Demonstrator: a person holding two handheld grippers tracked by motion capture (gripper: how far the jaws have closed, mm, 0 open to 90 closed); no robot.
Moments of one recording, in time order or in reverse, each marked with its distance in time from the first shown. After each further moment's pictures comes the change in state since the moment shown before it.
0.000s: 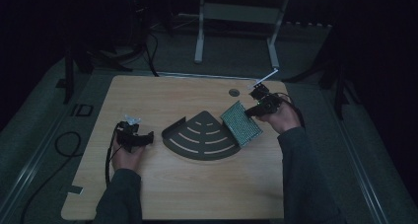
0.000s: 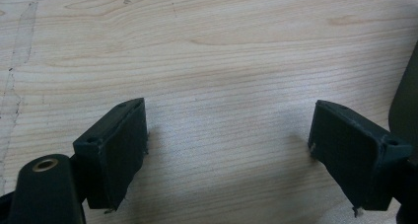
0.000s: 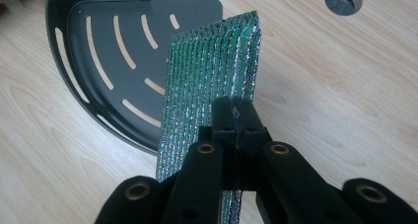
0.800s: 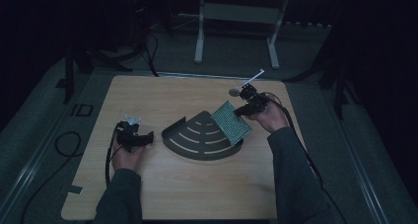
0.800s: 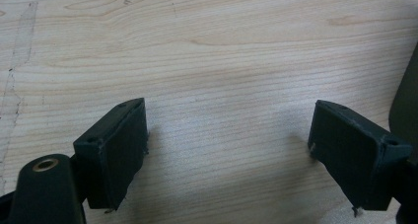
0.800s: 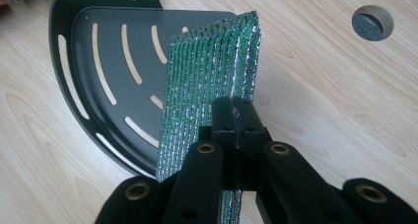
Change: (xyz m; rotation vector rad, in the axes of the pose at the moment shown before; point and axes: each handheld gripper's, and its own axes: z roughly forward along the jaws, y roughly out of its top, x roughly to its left) left arm 0.000 0.000 0.000 -0.001 0.001 -0.001; right arm 0.007 0.017 0.031 -0.010 0.031 -0.060
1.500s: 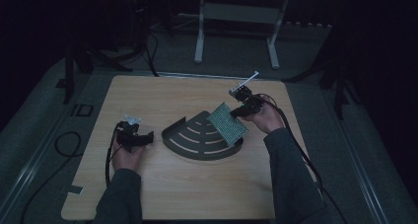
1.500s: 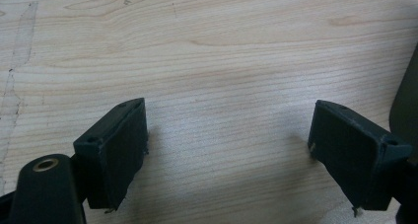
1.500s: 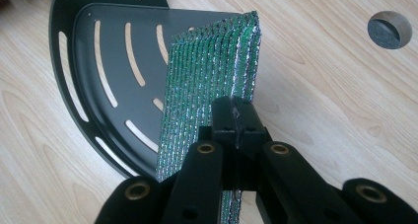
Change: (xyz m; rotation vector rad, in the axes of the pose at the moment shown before) left arm 0.000 0.000 0.000 0.000 0.000 0.000; right arm 0.005 0.003 0.013 0.006 0.013 -0.029
